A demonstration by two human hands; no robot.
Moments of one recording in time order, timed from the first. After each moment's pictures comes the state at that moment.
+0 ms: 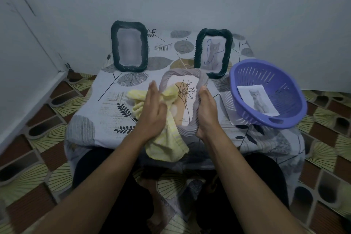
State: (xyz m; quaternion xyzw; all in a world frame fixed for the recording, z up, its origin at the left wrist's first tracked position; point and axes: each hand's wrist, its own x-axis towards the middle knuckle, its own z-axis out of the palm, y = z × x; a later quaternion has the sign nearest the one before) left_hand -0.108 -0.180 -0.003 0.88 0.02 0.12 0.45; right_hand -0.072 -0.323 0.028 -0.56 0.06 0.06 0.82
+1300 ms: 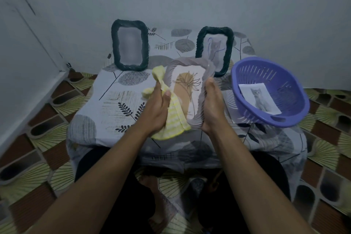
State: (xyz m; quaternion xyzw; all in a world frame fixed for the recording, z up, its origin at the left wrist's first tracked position) left_hand -0.099 -0.182 0.010 0.87 0.04 0.06 0.48; right_hand -0.066 -0.328 0.036 -0.56 0.03 0.04 0.83
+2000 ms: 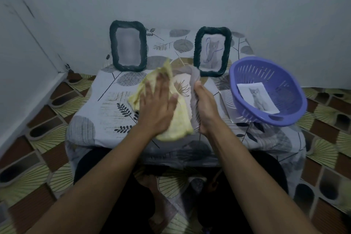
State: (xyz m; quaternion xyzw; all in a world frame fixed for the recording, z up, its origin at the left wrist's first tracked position) left_hand -0.092 -0.188 0.004 0.97 0.02 0.09 0.22; right_hand -0.067 -0.322 0.031 -0.55 0.01 0.11 0.82
